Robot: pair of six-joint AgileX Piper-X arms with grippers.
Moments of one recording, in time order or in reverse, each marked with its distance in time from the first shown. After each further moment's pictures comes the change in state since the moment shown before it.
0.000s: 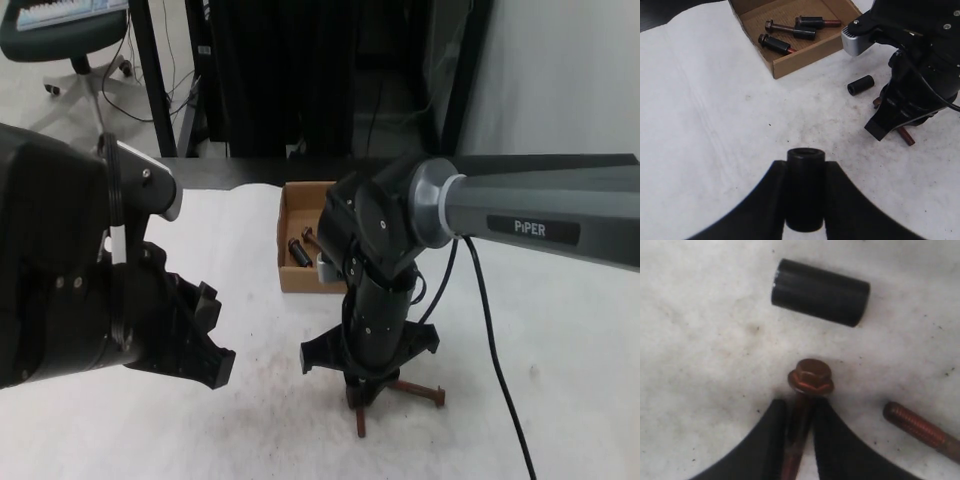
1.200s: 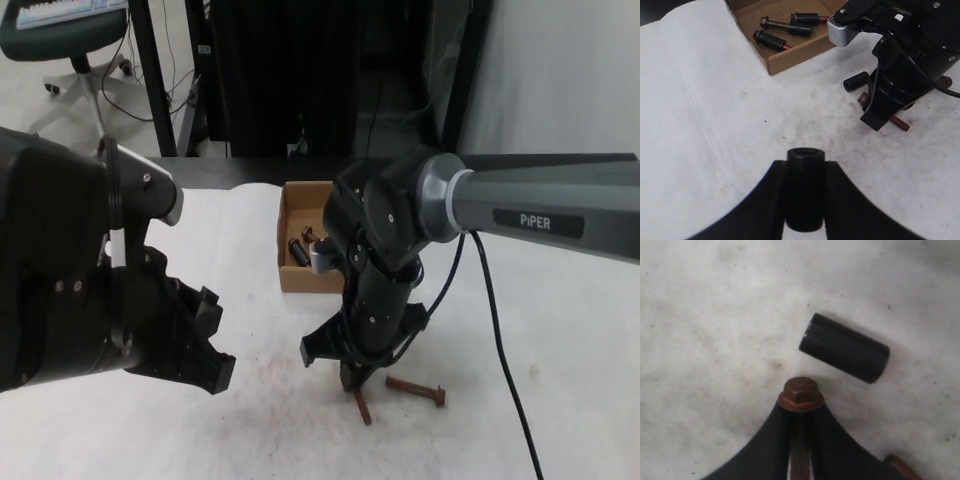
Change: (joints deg) left arm 0.0 0.0 0.3 0.1 0.9 0.0; right arm -1.4 0.1 0.0 -5.1 -2.8 -10.9
